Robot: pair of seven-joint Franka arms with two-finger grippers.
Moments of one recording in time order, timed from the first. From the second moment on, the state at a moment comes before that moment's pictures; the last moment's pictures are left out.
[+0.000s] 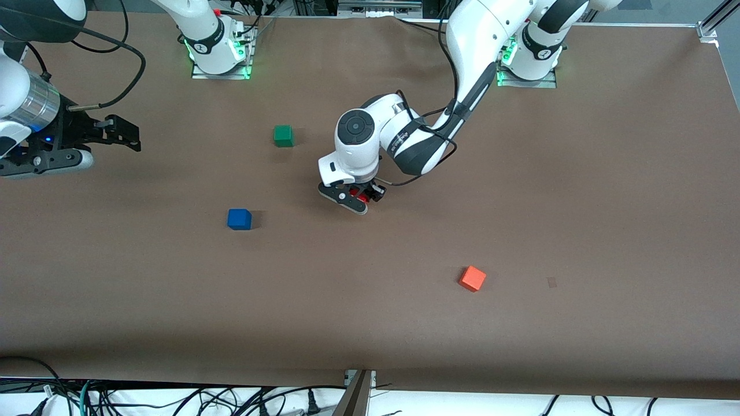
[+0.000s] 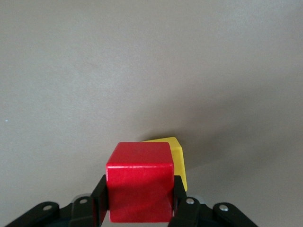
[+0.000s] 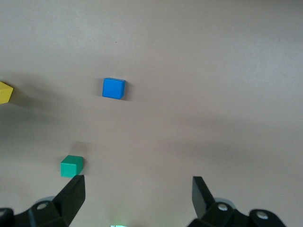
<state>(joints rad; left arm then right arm) -0.68 0.84 -0.19 -1.27 0.12 2.10 -0.39 0.20 0.09 -0.12 -1.56 0.00 1.55 -0.08</state>
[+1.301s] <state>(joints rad) -0.71 0.88 -0.19 -1.19 0.12 2.01 -0.54 0.22 0.33 -0.11 -1.57 -0.02 1.71 -0.07</state>
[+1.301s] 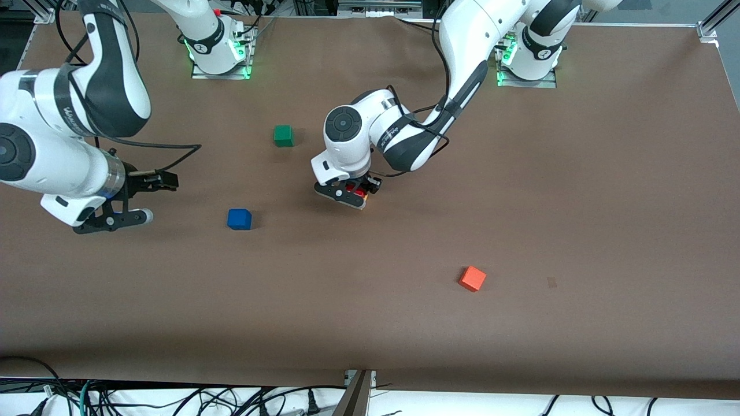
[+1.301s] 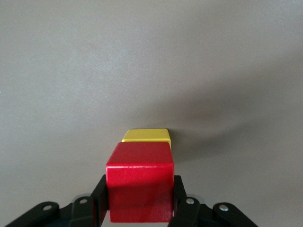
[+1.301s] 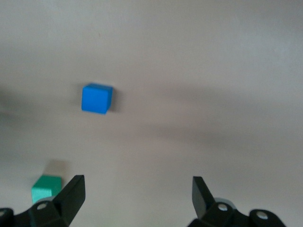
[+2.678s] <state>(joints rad) -0.40 0.80 -0.17 -1.03 0.12 1.83 -0.46 0.29 0.48 -0.06 -2.01 0.06 2.46 0.16</state>
